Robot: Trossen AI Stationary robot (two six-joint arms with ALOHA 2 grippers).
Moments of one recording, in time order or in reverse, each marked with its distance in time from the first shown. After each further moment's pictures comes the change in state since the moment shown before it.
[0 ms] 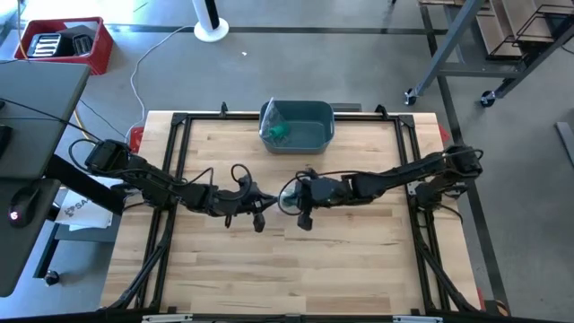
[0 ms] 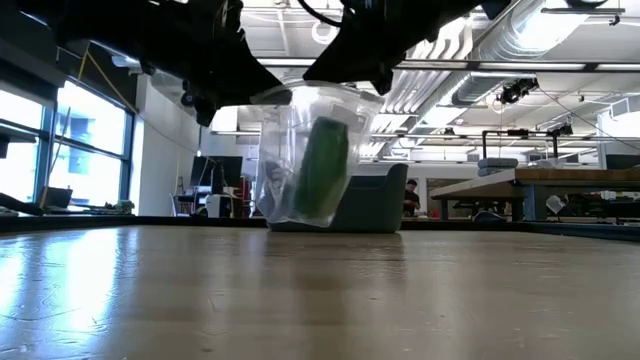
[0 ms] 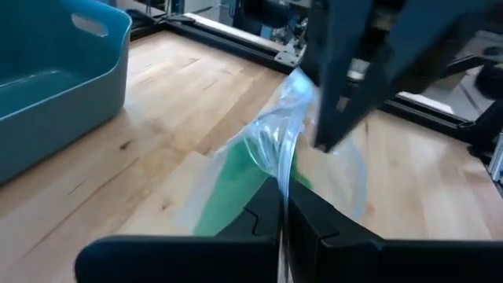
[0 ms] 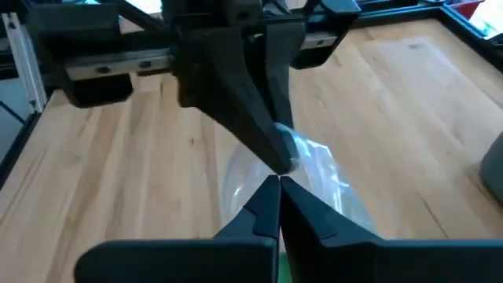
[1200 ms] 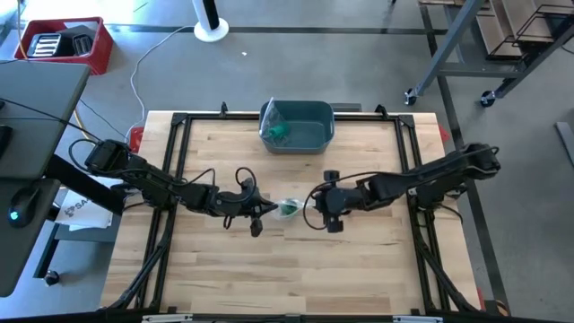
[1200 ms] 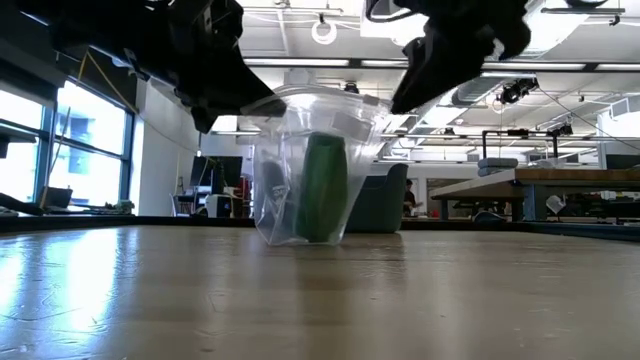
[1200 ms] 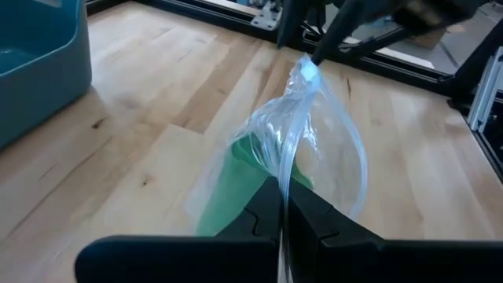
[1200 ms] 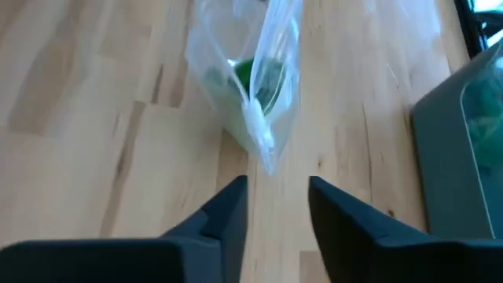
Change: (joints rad) left arm 0.000 0.000 0.000 -0.067 0.105 0.032; right arm 0.080 -0.171 -0.044 -0.464 0.117 -0.249
